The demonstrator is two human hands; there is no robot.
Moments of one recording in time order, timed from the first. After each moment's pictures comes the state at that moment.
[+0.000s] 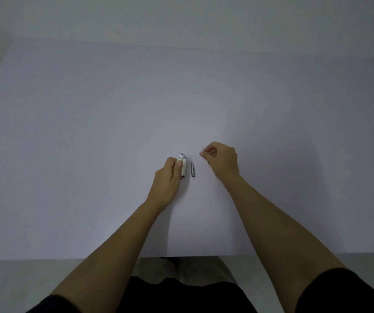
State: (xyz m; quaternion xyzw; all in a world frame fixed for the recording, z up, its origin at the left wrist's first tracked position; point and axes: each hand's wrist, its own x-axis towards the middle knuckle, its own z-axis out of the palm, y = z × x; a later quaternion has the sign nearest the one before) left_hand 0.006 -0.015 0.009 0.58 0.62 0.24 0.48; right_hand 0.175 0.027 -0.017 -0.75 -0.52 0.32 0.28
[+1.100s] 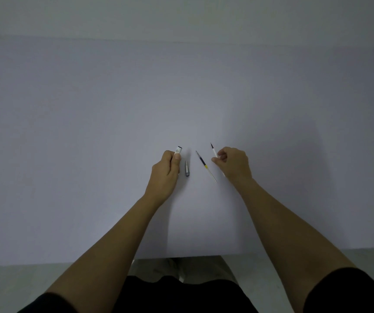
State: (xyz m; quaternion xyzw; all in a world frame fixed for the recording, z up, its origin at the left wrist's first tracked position) left_hand 0.021 -0.004 0.010 0.58 0.61 0.26 0.47; right_hand 0.223 0.016 -0.035 -0.77 -0.54 0.28 0.17
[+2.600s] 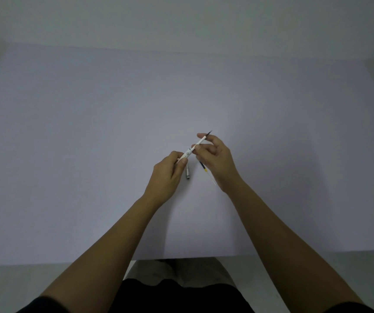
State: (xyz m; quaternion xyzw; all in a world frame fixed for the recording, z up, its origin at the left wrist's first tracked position) left_hand 0.017 -0.007 0.030 0.66 0.56 0.27 0.43; right_hand 0.166 0.002 0.044 -0.56 -0.38 0.57 0.47
